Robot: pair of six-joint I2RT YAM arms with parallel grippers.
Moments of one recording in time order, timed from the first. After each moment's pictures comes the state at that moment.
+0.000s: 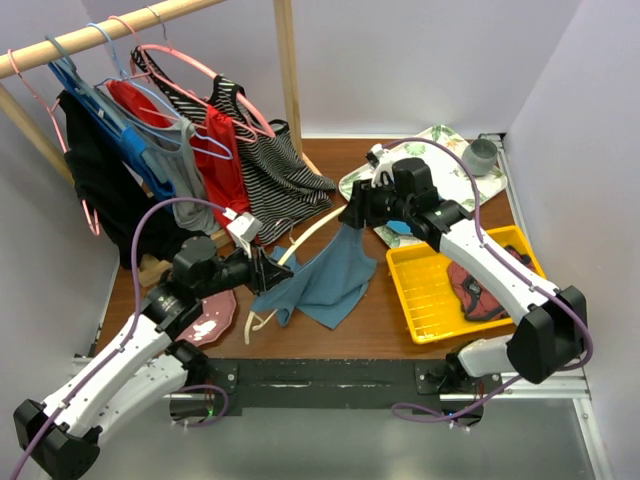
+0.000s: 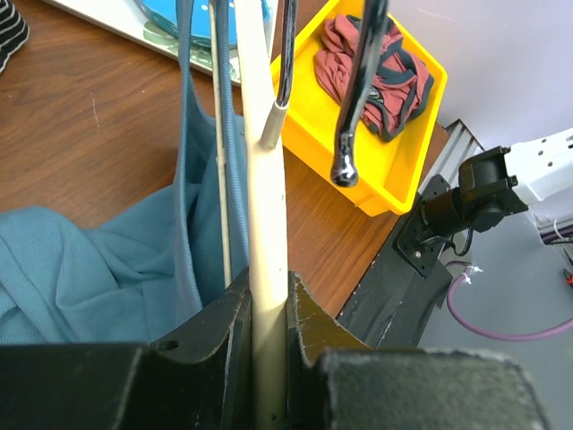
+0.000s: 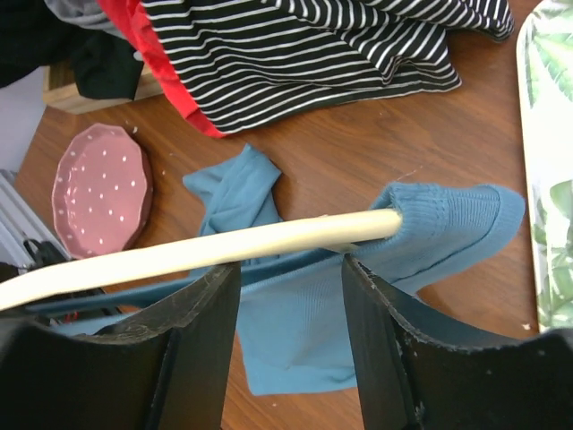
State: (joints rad) left arm -0.58 0.69 0.61 -0.20 0.44 -0.42; right arm 0.50 1.37 1.16 -0.35 -0.30 0.33
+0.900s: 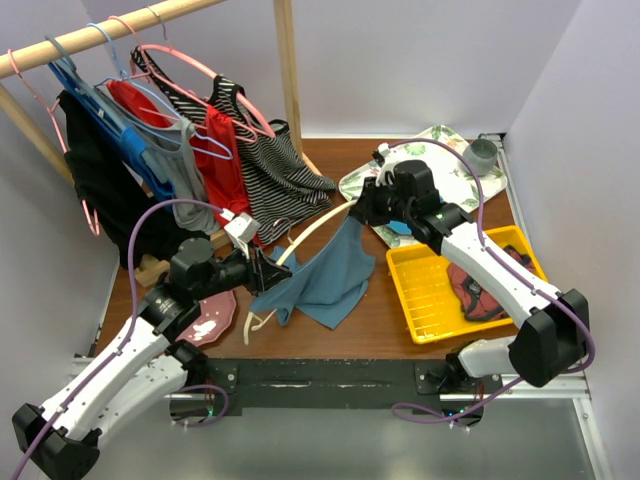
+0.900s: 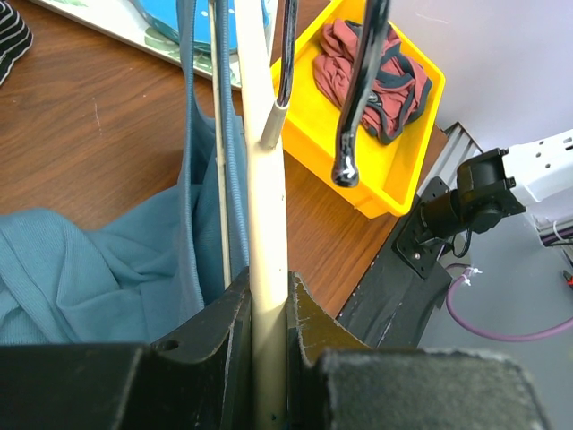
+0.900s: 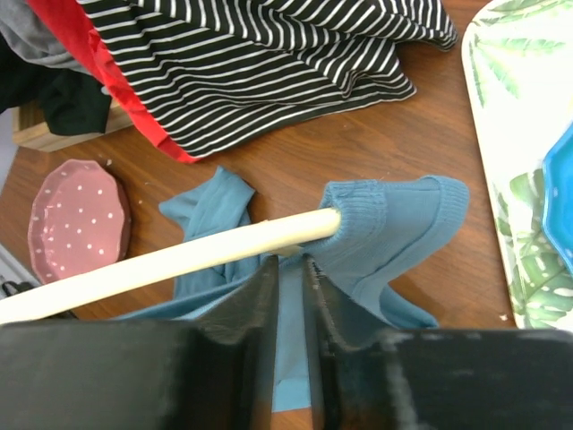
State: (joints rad) left arm -0.58 0.67 0.61 -0.21 0.43 -0.42; right arm 0.51 1.36 1.14 -0.32 -0.19 0.37
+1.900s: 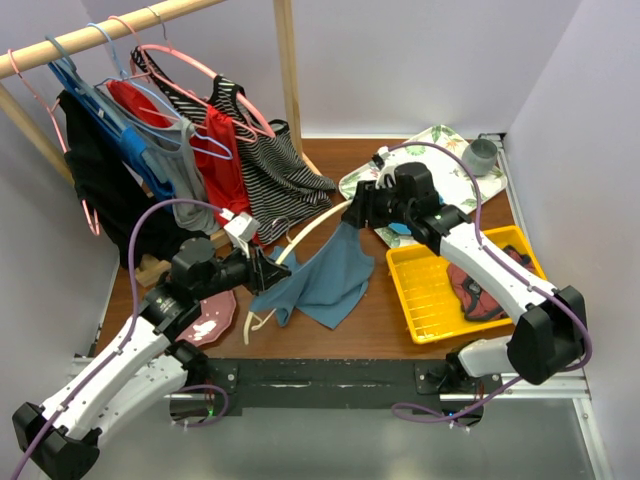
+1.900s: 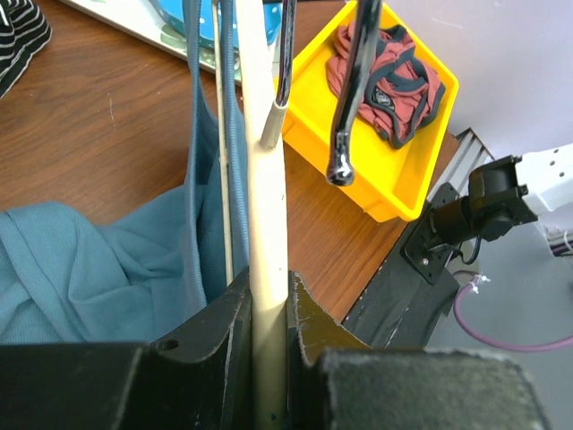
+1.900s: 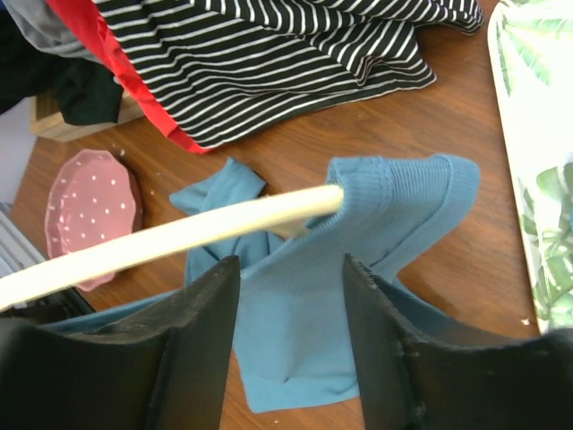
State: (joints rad) left arm -0.58 0.67 0.61 -0.22 0.40 -0.42; right arm 0.49 1.37 1.10 -0.28 -0.26 0.39
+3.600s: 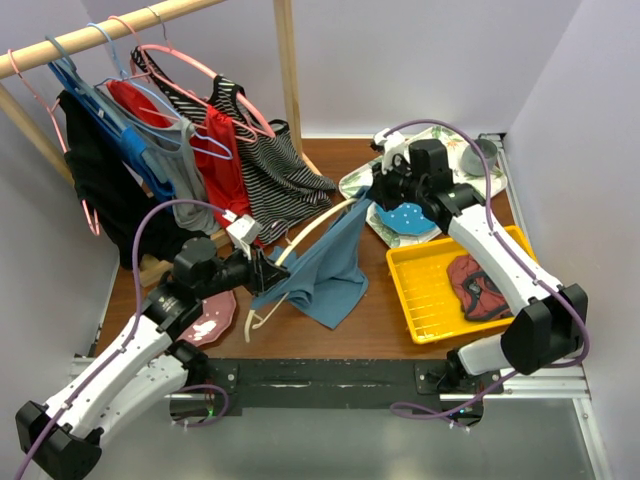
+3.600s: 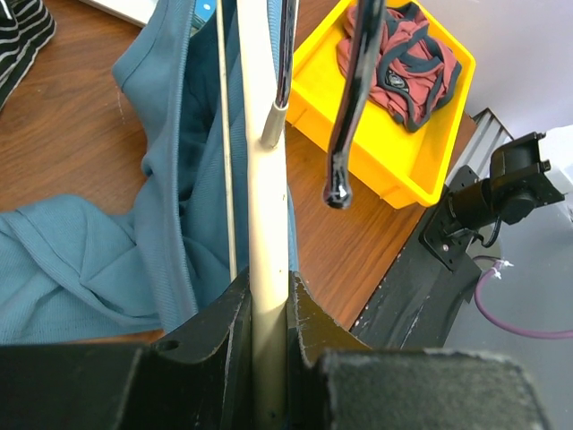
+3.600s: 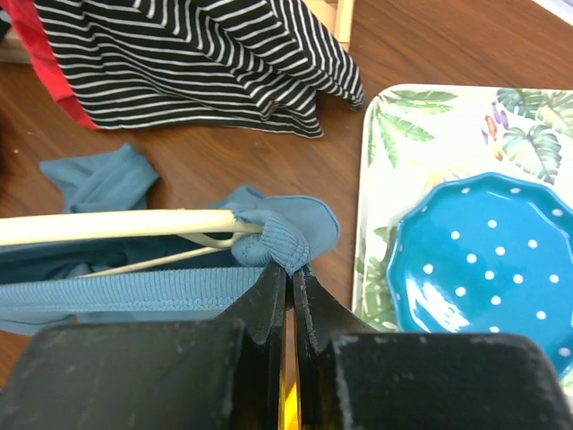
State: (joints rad) left arm -0.56 0.68 0.58 -0.22 0.42 -0.35; right arm 0.39 1.42 1.29 -0.44 -0.27 -0.10
